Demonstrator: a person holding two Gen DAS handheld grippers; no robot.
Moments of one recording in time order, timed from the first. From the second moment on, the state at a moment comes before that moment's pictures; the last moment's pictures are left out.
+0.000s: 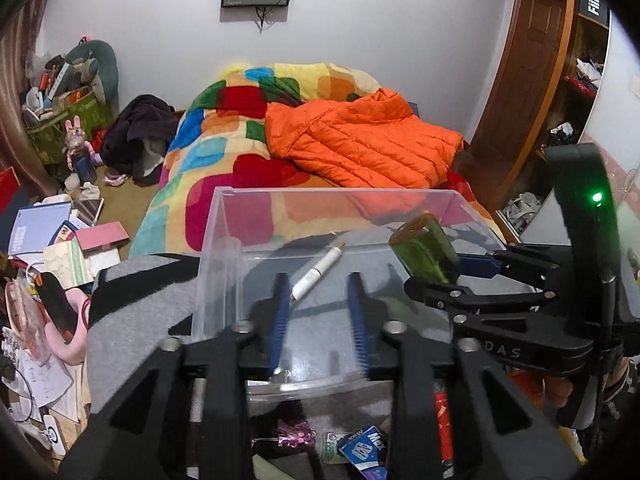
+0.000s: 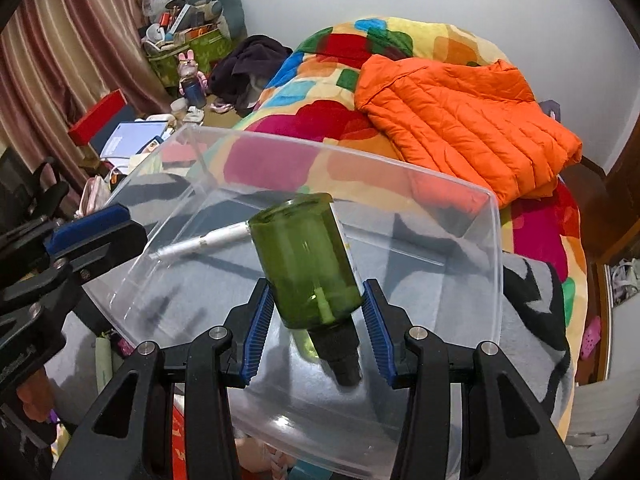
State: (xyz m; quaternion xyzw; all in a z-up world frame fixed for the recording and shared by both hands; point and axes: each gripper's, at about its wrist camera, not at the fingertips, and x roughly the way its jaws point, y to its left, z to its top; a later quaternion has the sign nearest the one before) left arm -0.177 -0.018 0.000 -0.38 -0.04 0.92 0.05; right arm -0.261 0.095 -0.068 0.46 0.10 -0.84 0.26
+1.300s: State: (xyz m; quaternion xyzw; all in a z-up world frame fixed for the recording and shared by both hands) left arm -0.041 0.032 -0.027 -0.39 -0.03 0.92 0.07; right arm -0.132 0.190 -0.075 0.42 0.04 -0.87 0.23
